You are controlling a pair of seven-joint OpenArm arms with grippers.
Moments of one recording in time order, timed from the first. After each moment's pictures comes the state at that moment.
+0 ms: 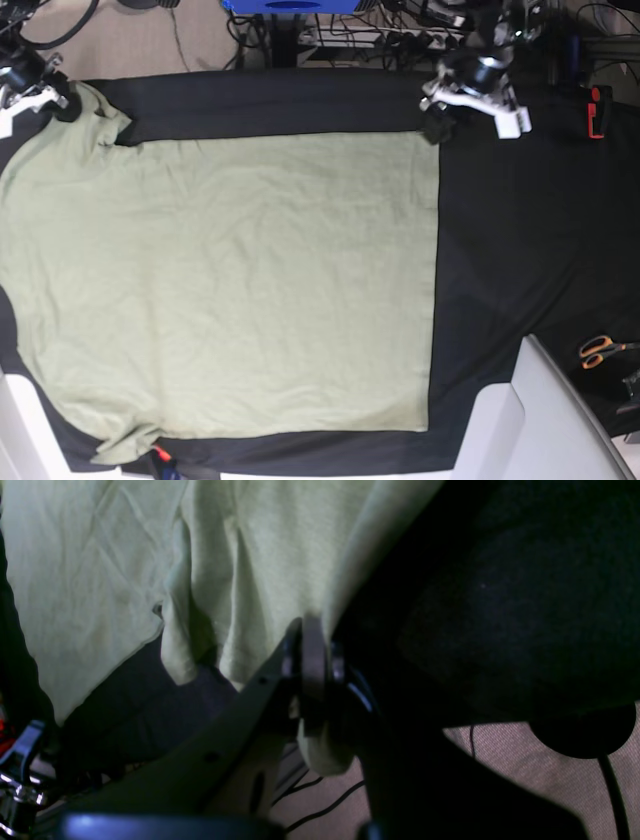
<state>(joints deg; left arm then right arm) 29.0 -6.7 -13.0 77.6 -40.8 -16.8 13.6 -15.2 8.4 51.2 62.5 38.1 40.6 -52.8</state>
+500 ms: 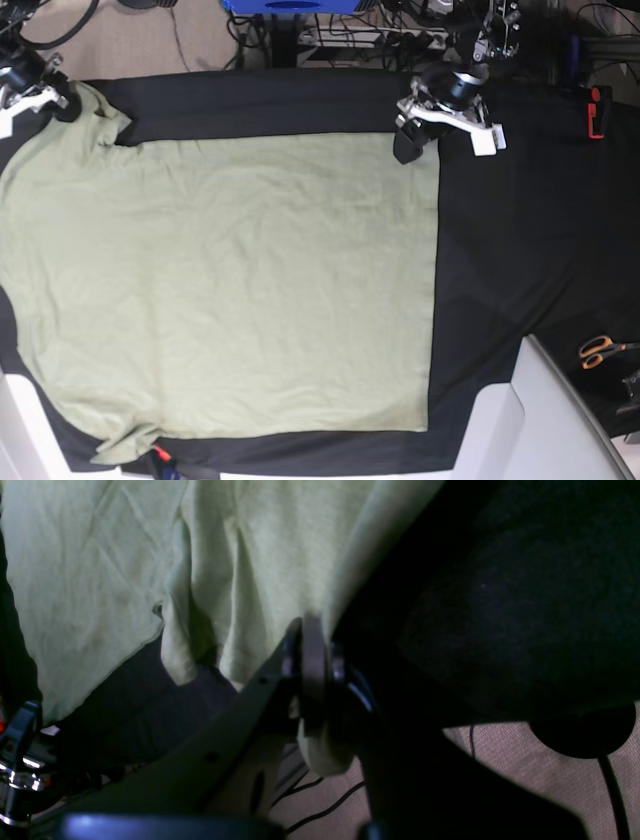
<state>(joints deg) 24.3 -5.2 -9.2 73.3 -42.1 -18.4 12.5 -15.2 8.4 51.1 62.5 38.1 40.6 -52.6</state>
